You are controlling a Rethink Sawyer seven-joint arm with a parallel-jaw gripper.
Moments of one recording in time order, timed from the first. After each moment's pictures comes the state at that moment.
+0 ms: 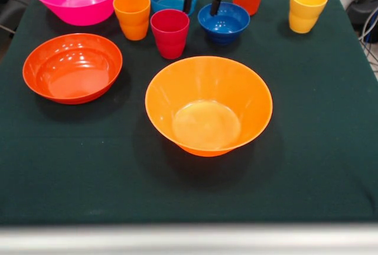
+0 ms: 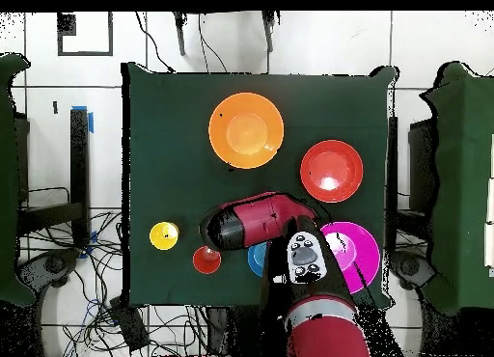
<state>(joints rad) -0.23 -0.62 0.07 1.78 -0.50 0.44 1.95</state>
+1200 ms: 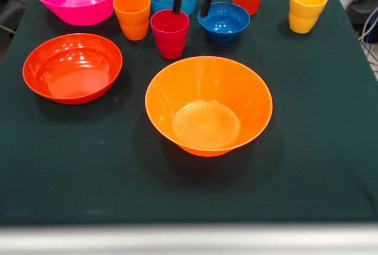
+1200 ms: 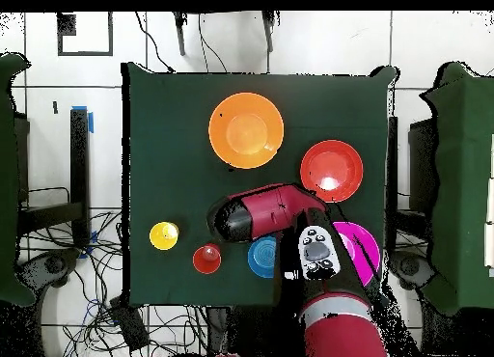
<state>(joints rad) -0.28 -0.64 0.12 1.74 -0.55 0.54 1.95</state>
